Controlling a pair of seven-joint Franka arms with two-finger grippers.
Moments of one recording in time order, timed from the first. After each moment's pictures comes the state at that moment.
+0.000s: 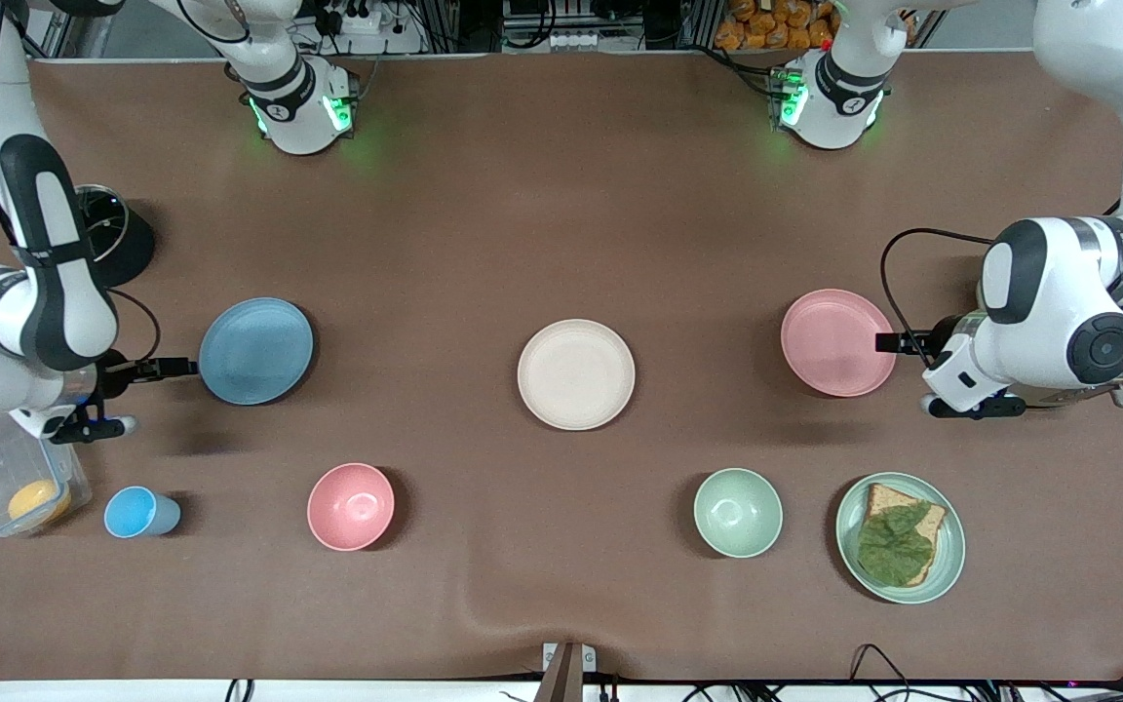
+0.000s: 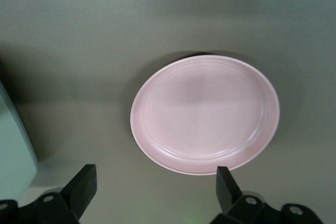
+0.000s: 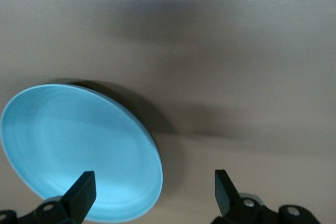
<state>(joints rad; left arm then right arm) -0.02 0.37 0.01 -1.85 -0.01 1.86 -0.02 -0.19 0.56 -0.07 -1.78 0.13 1.98 -0.45</state>
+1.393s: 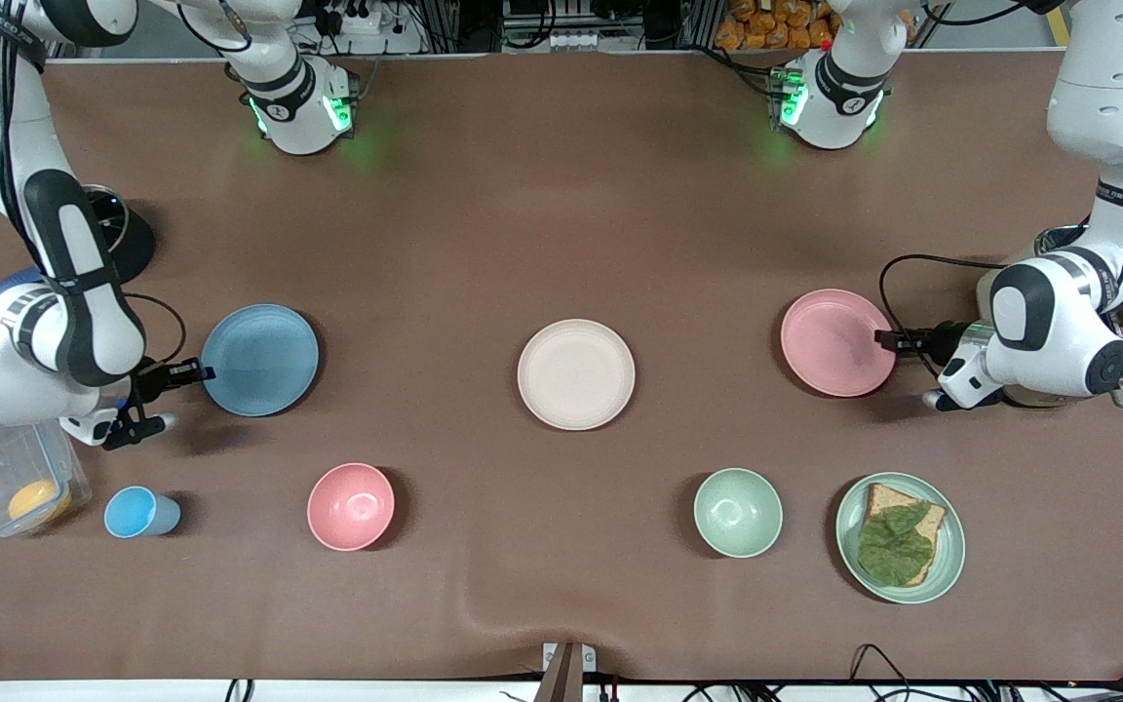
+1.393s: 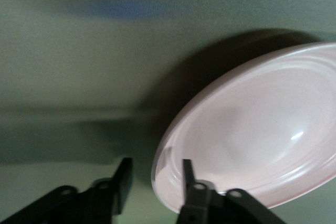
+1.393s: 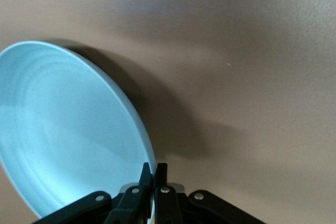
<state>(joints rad) 0.16 0.55 0.00 -1.95 -0.20 1.98 0.19 -0.19 0.64 -0.06 -1.70 0.18 1.88 -0.63</state>
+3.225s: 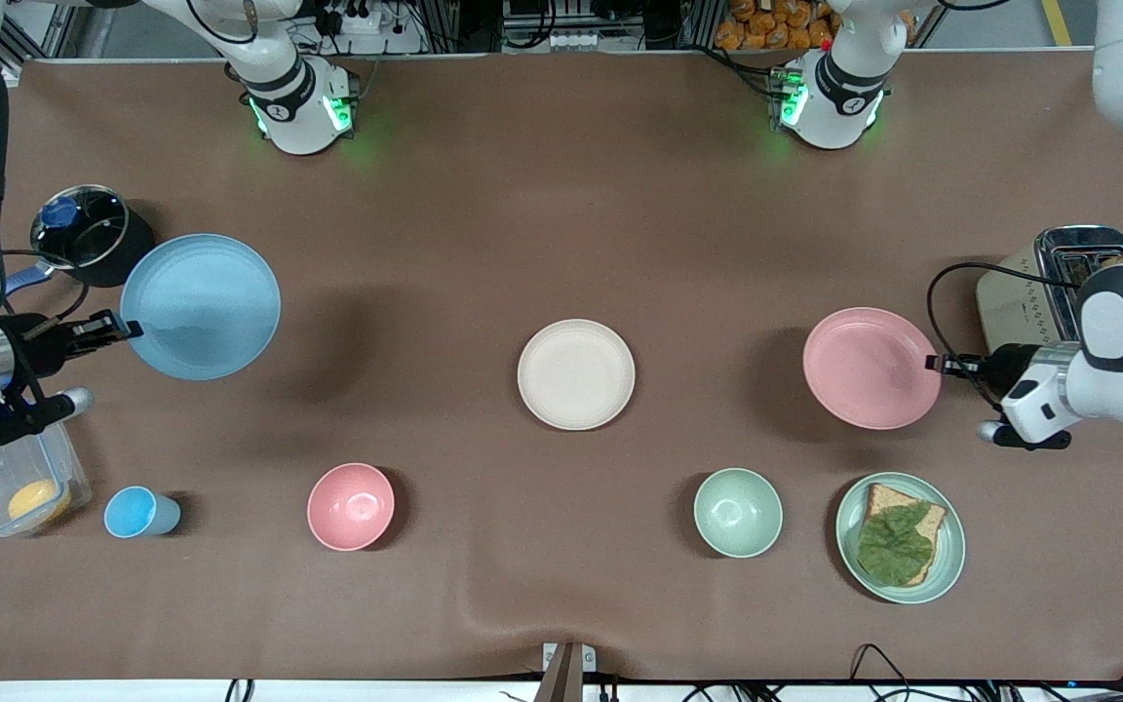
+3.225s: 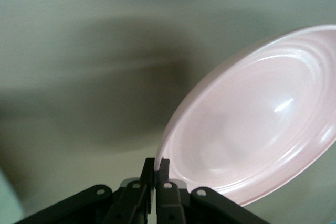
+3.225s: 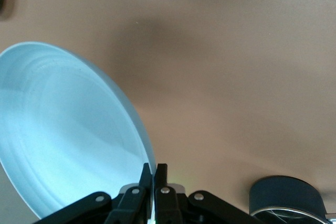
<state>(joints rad) 0.14 0.51 -0.06 -1.59 -0.19 1.69 0.20 -0.10 0.52 -0.06 -1.24 0.14 1.24 -0.49</state>
